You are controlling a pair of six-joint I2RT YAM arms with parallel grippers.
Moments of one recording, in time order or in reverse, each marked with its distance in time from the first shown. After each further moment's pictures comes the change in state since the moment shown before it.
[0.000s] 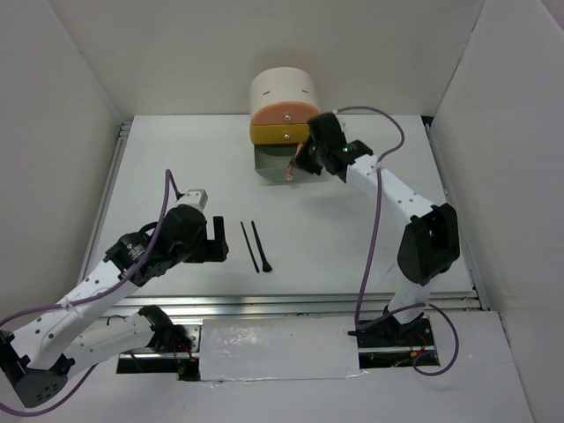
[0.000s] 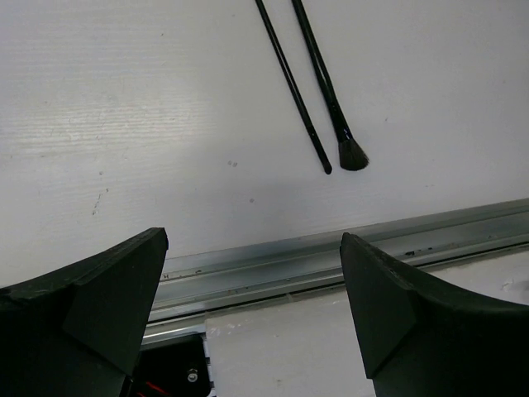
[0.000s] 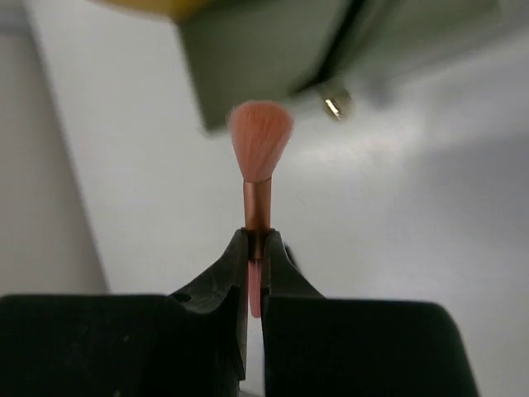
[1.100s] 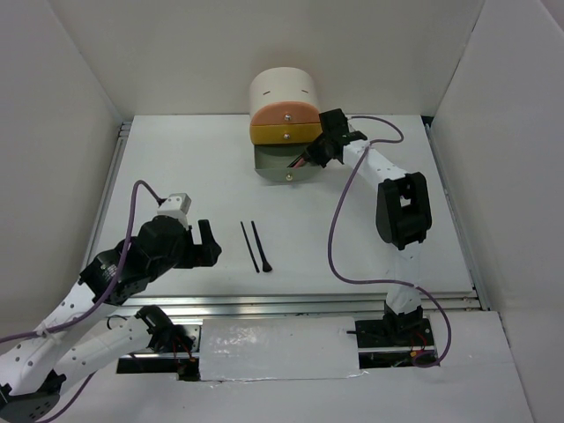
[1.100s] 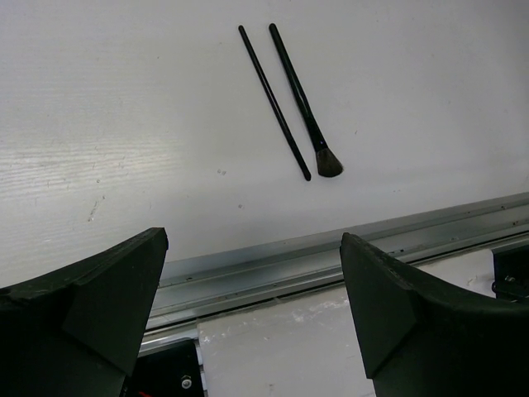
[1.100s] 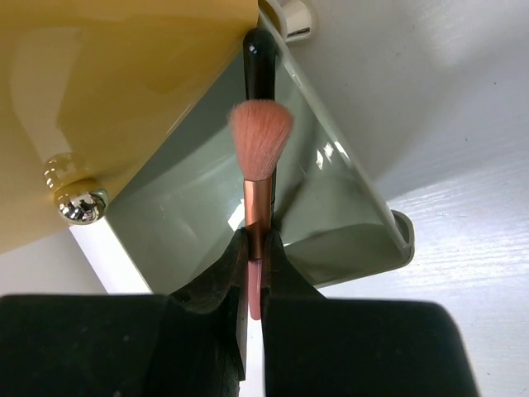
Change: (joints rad) left arm 0.000 -0.187 -0.032 0.002 0.002 -0.005; right arm -0.199 0.401 0.306 0.066 -0.078 0.168
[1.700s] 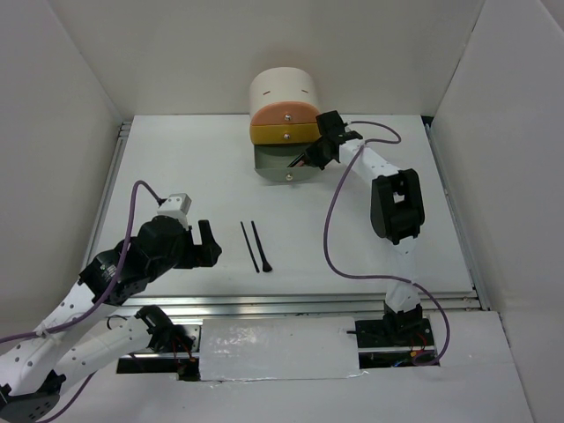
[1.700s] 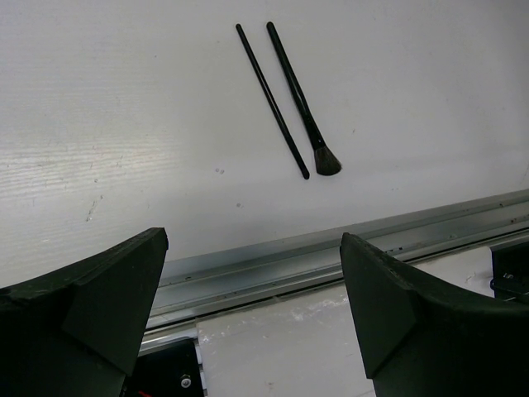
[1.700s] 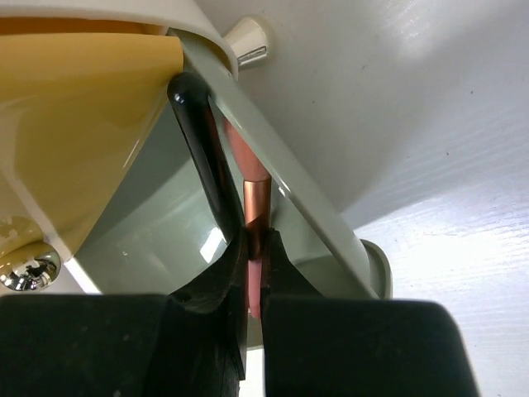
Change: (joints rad) left arm 0.000 0.002 0.000 0.000 0.008 0.002; right arm -0.005 0.084 0.067 -0.050 0.038 0.058
